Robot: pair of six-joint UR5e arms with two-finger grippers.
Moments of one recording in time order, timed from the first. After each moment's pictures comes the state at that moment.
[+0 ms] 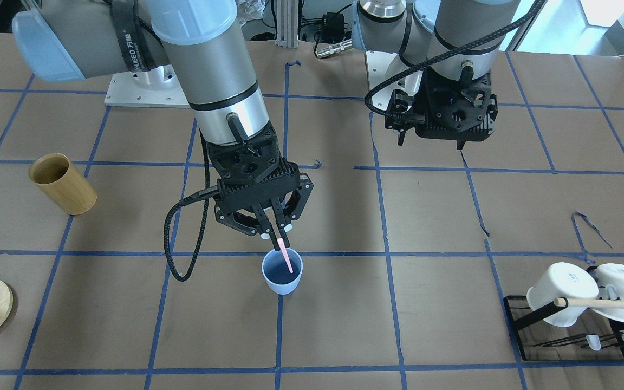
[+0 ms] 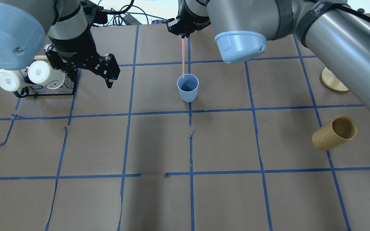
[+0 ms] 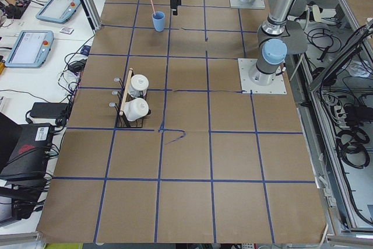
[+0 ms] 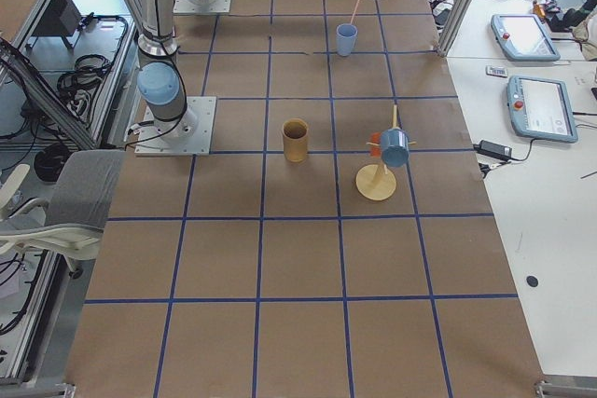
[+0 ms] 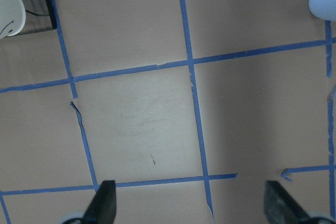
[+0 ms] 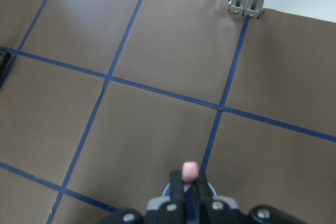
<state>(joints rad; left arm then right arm) -1.66 -1.63 -1.51 -1.64 1.71 0.07 1.87 -1.25 1.41 -2.18 -1.46 0.03</state>
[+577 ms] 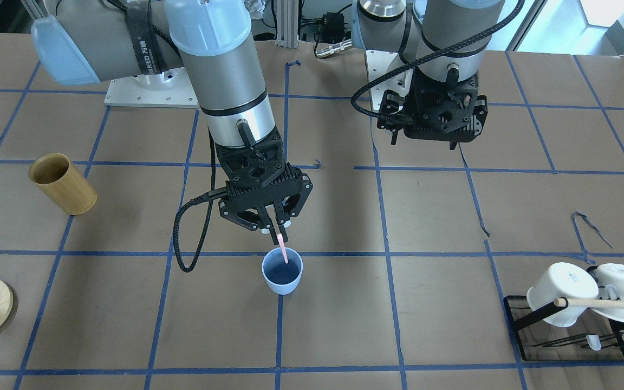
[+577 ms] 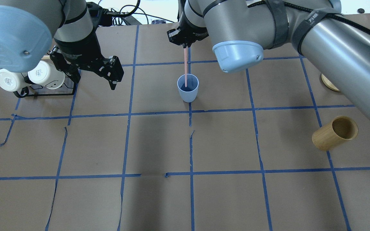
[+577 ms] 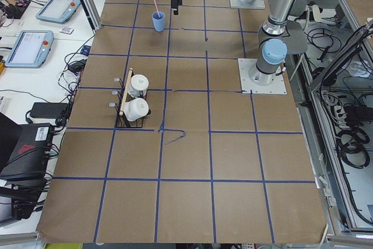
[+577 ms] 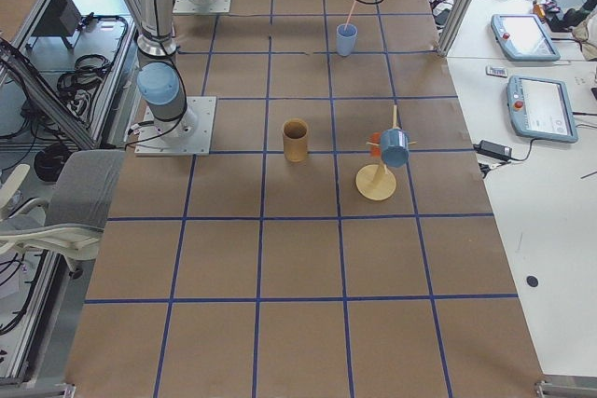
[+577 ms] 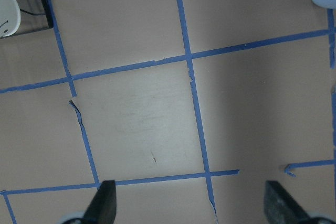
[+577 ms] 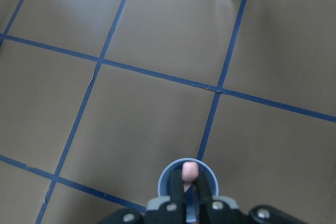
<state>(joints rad) -1.68 -1.63 -1.51 -1.64 1.71 0.06 1.88 -1.26 1.46 -2.19 -1.47 0.05</state>
